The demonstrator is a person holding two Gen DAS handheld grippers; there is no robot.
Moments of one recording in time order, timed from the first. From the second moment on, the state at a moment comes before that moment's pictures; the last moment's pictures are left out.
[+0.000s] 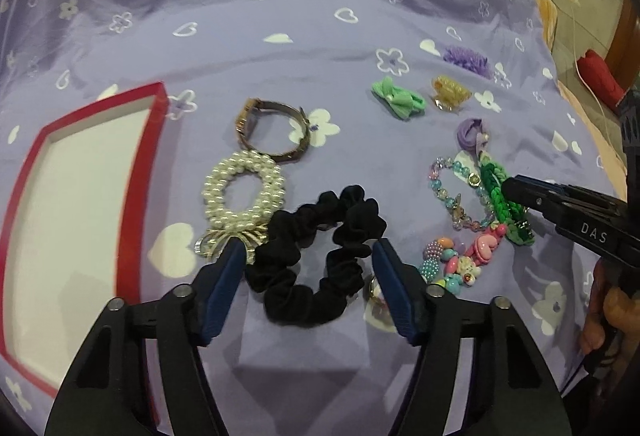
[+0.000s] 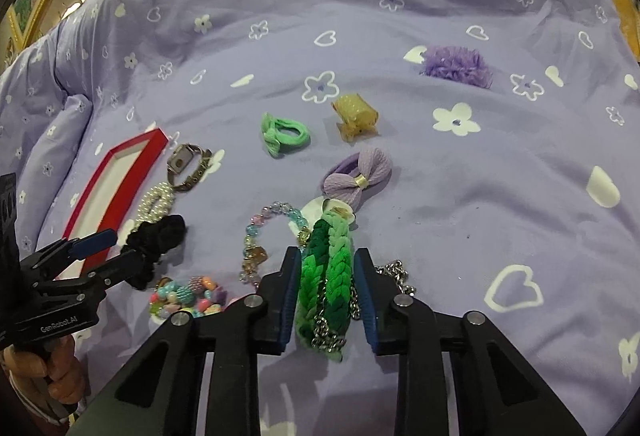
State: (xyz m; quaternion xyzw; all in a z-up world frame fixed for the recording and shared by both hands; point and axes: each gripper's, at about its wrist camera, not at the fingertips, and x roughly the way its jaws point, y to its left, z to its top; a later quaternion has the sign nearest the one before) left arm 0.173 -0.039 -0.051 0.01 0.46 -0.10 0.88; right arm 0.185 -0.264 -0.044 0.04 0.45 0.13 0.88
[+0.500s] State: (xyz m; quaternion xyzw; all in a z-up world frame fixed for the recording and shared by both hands) left arm 0.159 -0.037 -0.044 0.00 0.45 -0.13 0.88; right arm 0.178 -0.263 -0.033 0.05 0.43 0.13 0.89
